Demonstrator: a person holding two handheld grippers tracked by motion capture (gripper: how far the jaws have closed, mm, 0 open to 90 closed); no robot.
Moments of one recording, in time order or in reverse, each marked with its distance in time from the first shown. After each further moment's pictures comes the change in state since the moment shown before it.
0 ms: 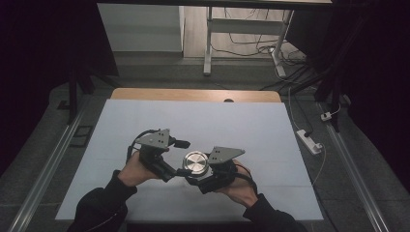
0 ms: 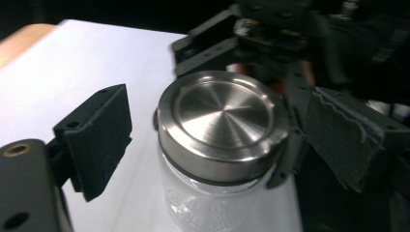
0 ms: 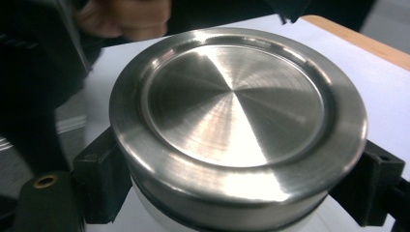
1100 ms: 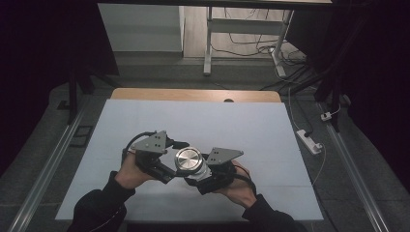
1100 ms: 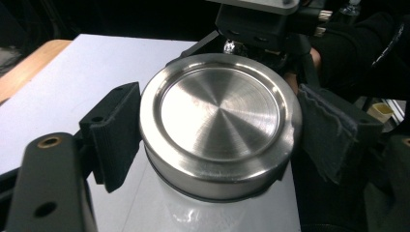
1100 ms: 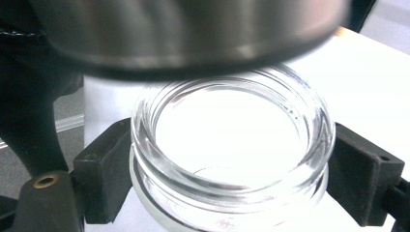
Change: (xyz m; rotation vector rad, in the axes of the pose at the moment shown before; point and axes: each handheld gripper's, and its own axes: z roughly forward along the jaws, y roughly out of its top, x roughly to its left) left arm -0.018 0.012 -0.009 -0.015 0.102 0.005; right arm 0.001 -0.001 0.001 0.002 -0.023 -0.002
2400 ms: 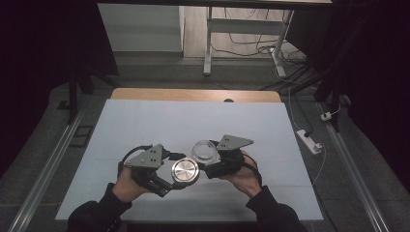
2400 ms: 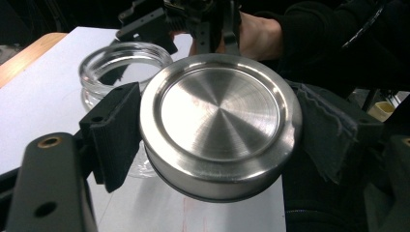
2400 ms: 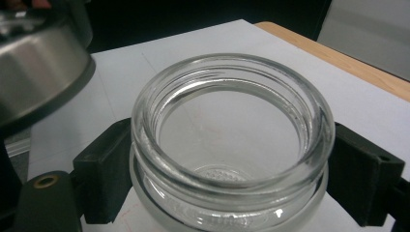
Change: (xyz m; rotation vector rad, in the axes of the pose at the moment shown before) left arm -0.026 -0.022 0.003 0.004 0.021 -0.001; right arm -0.037 0.002 -0.009 -0.033 -0.106 0.040
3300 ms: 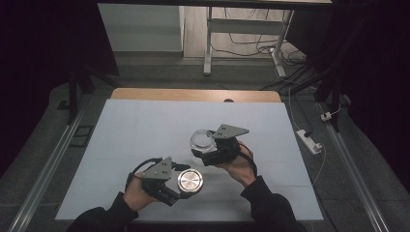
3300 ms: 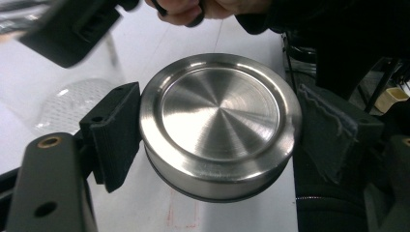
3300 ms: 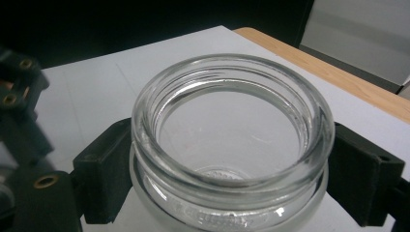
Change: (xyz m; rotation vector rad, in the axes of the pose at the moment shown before) left arm -0.008 -0.036 0.038 0.069 0.007 -0.027; right arm -0.022 0.013 0.020 -0.007 -0.055 0.013
